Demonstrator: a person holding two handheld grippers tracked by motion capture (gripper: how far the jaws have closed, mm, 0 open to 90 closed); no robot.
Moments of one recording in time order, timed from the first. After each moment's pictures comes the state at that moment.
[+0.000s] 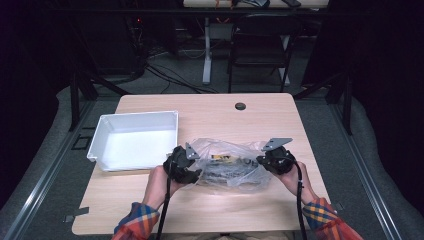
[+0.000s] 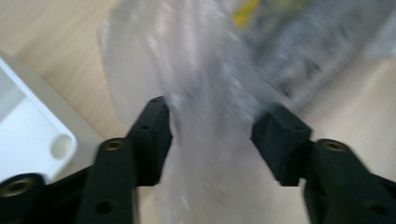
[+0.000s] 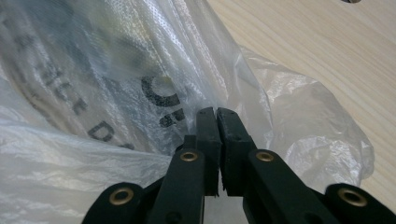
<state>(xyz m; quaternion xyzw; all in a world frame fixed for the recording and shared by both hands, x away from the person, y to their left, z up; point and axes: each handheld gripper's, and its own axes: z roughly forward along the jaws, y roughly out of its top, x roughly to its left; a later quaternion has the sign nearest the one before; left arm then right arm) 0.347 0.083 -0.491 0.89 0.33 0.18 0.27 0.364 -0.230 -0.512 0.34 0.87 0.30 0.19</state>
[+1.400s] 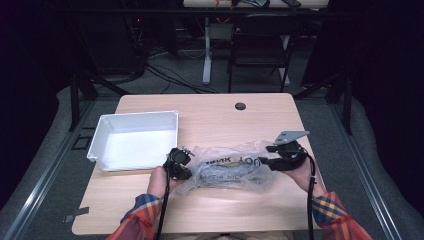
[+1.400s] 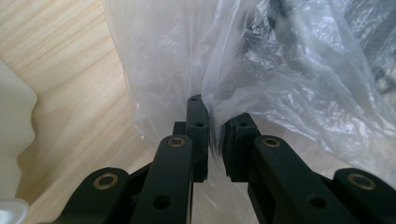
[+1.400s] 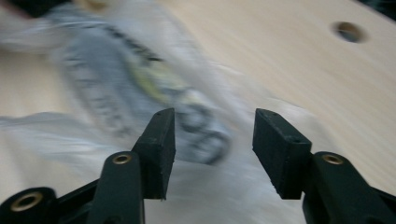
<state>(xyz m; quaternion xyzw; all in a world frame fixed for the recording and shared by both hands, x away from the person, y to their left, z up) 0.380 0.103 -0.547 0.89 0.39 0.03 0.23 0.355 -0.243 -0.475 0.31 0.87 0.36 0.15</state>
